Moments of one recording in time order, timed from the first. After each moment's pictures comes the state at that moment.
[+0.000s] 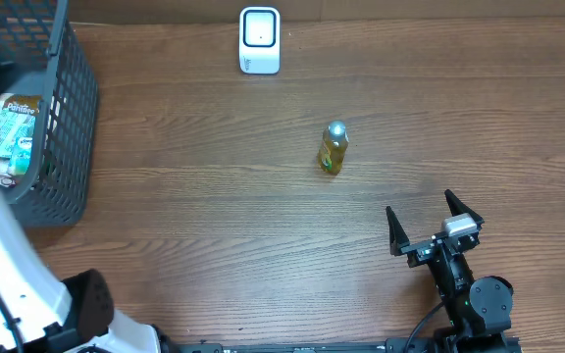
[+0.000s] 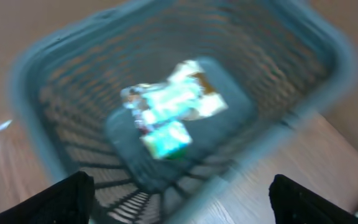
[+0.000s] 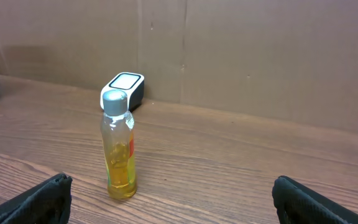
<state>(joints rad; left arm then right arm) 0.35 1.76 2.53 -1.62 -0.36 -0.52 0.15 0.01 0.02 -0.02 -0.12 -0.06</state>
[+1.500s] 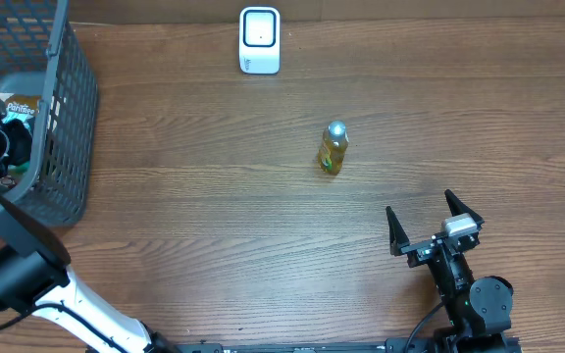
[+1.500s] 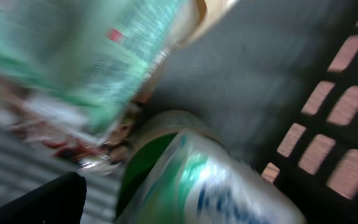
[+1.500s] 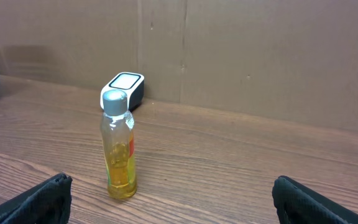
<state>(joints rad) 0.65 2.11 1.87 -1.12 0.15 0.12 0.15 0.01 0.02 -0.02 -0.12 -0.06</state>
